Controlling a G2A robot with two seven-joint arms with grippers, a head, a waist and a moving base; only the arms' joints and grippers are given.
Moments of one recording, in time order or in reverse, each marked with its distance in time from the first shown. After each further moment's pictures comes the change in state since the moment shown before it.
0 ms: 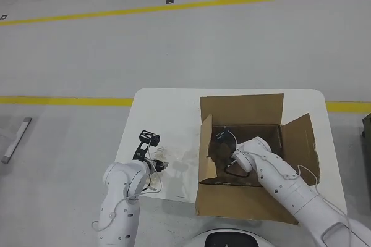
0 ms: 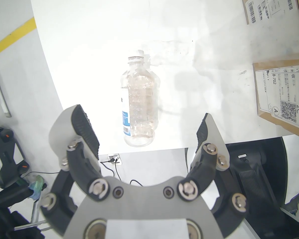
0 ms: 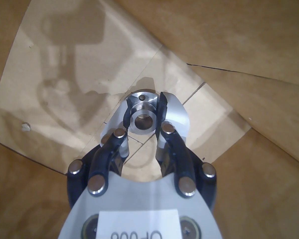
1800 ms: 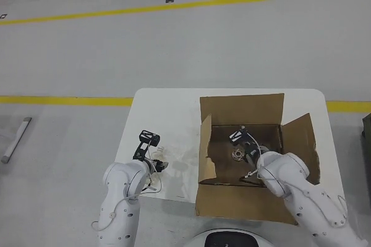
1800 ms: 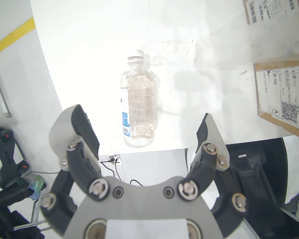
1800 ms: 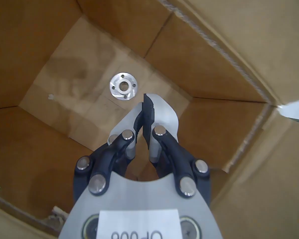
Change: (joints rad) left arm 0.000 0.000 0.000 0.000 0.000 0.000 0.000; right arm -0.336 0.127 0.219 -0.644 -0.108 -0.054 0.053
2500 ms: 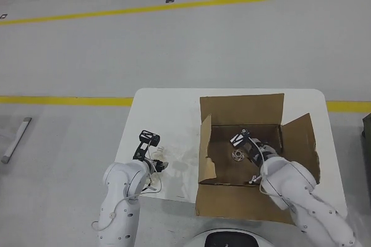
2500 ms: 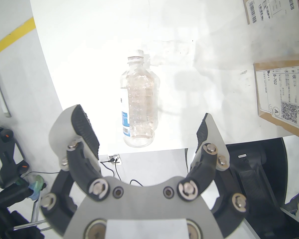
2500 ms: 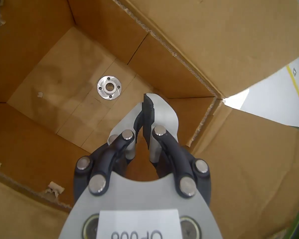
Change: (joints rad) left arm 0.000 0.000 0.000 0.000 0.000 0.000 0.000; right arm -0.101 0.026 -0.004 -0.195 -0.234 -0.018 -0.004
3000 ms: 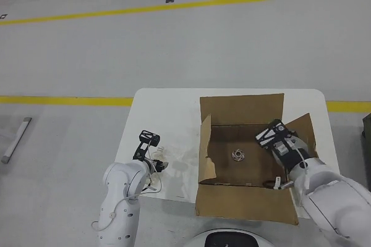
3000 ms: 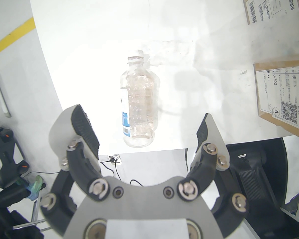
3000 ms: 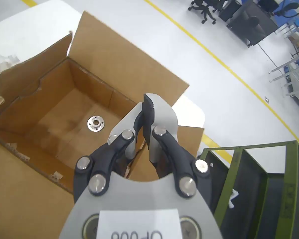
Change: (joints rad) left arm 0.000 0.000 0.000 0.000 0.000 0.000 0.000; right arm -0.196 0.041 0.164 -0.435 -0.014 -0.068 -0.092
